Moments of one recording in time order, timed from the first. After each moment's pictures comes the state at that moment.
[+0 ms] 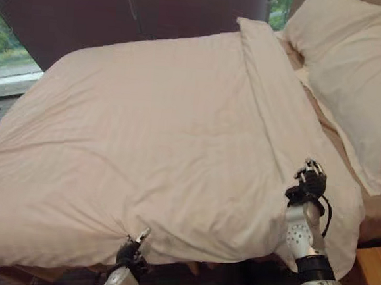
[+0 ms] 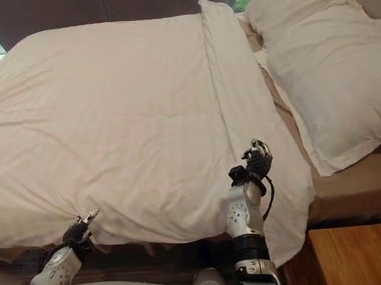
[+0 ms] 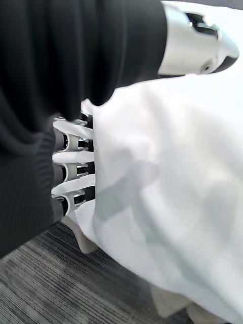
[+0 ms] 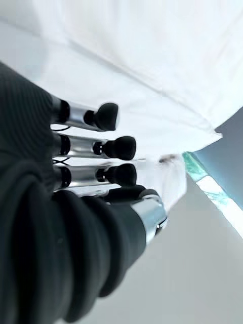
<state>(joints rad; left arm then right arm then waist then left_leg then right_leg) 0.15 0.24 -0.13 0.58 -0.76 -0.04 0.25 -0.30 -0.11 -0.05 0.36 0.69 -0.26 -0.48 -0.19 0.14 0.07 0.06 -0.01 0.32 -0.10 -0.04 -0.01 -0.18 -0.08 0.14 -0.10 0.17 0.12</state>
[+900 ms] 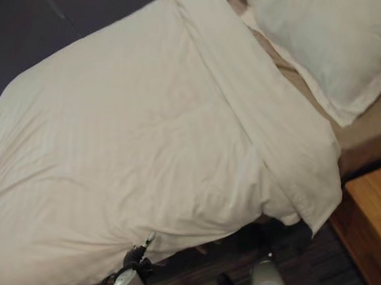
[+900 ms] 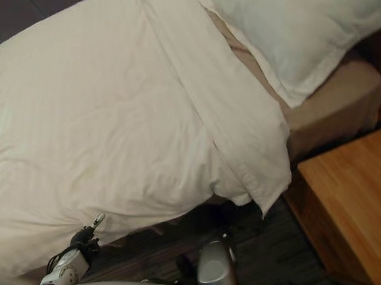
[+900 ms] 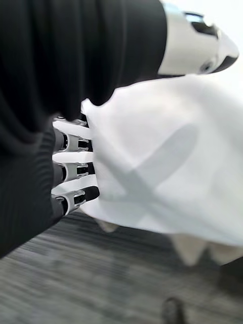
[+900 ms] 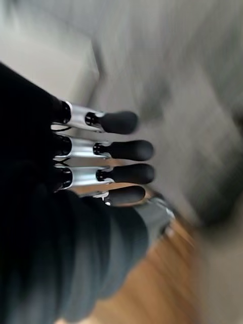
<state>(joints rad) 0.08 0.21 -0.11 0.74 -0.77 -0.08 0.24 0.04 -0.35 -0.06 0.90 0.35 -0.02 -0.39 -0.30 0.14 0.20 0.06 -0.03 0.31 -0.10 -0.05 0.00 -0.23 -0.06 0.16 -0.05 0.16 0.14</state>
